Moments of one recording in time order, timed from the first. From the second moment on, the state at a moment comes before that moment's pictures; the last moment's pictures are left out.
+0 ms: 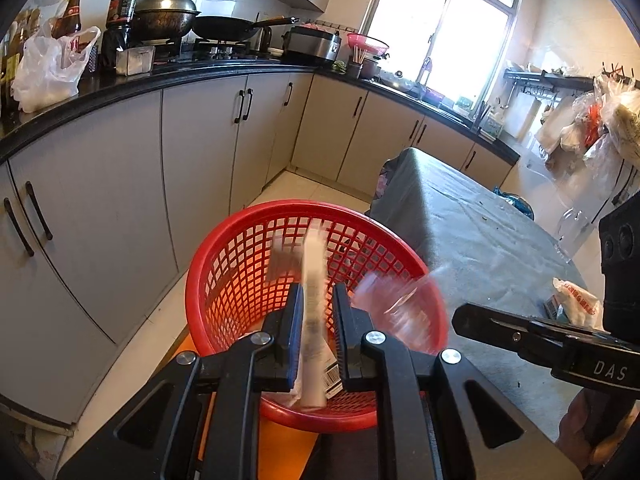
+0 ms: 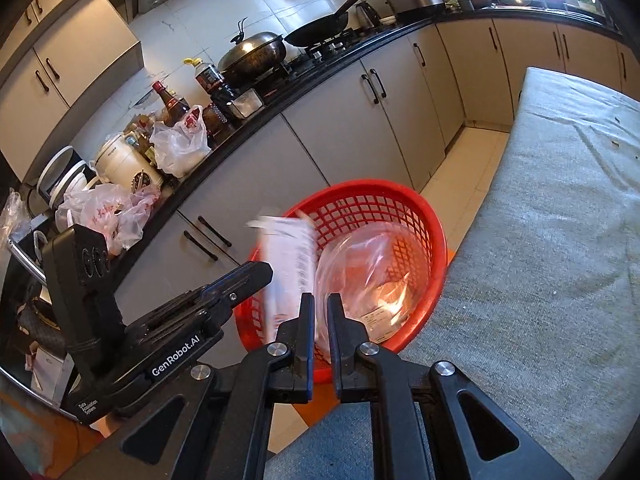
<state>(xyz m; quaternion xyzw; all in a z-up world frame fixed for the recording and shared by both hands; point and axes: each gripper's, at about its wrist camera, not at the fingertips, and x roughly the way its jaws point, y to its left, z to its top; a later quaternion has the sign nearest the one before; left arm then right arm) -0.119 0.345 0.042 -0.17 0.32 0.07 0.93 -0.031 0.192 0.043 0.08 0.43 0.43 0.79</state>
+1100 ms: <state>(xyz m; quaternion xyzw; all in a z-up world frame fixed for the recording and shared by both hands) -0.103 0.170 0.059 -0.07 0.35 -0.06 0.93 -0.091 -0.056 0.089 0.18 0.32 0.29 0.88</state>
